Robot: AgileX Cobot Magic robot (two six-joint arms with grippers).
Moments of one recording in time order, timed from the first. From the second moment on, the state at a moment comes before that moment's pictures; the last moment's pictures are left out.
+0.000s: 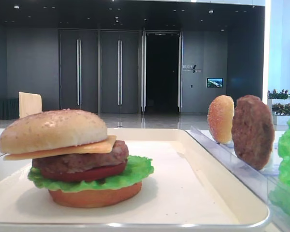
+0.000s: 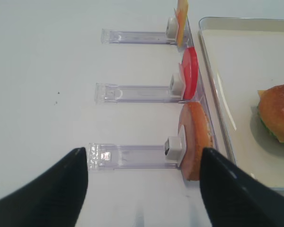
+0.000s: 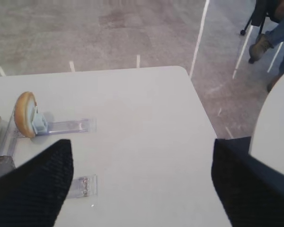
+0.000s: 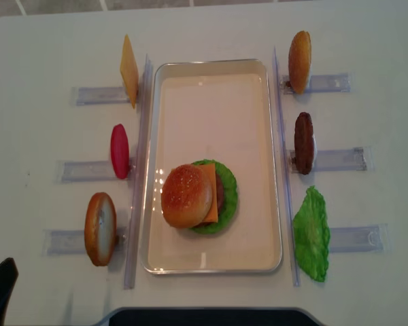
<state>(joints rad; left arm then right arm) 0.07 -0.02 -0.47 -0.07 1.11 0.03 0.09 0.41 -0.83 -0.23 0.95 0.18</state>
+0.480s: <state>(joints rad) 0.07 -0.02 -0.47 -0.07 1.11 0.03 0.09 0.06 -0.65 -0.10 0.96 0.06</state>
